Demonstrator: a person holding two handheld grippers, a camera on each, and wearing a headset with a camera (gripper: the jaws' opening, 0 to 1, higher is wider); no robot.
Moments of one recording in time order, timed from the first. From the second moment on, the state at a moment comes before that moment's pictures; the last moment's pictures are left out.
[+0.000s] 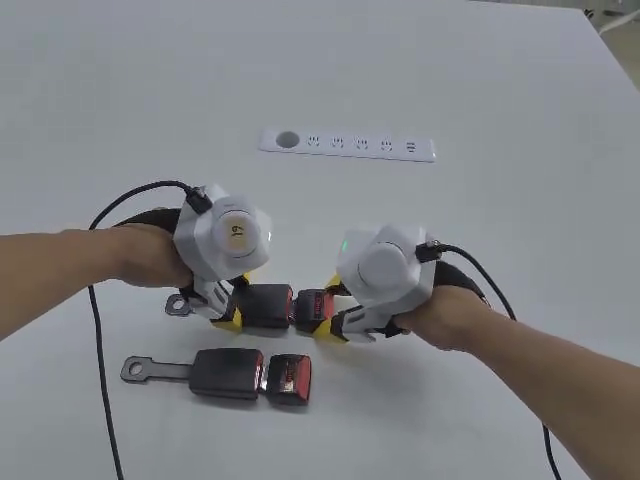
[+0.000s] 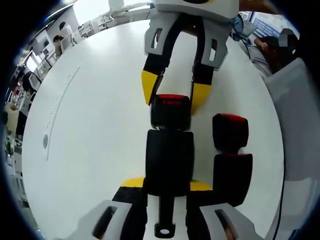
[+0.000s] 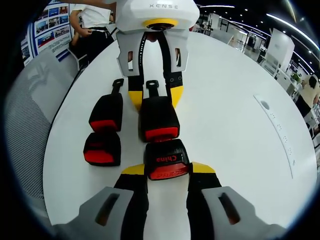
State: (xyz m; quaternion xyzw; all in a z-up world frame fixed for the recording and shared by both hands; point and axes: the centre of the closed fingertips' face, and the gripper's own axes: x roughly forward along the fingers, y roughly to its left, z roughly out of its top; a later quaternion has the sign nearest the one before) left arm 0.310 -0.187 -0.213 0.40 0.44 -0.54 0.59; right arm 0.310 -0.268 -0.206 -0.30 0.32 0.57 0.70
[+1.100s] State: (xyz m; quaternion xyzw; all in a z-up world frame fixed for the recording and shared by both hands) left arm 0.311 -0.183 -0.212 0.39 0.43 -0.56 0.59; right arm 0.315 -0.286 -0.205 -0.32 0.30 0.58 0.68
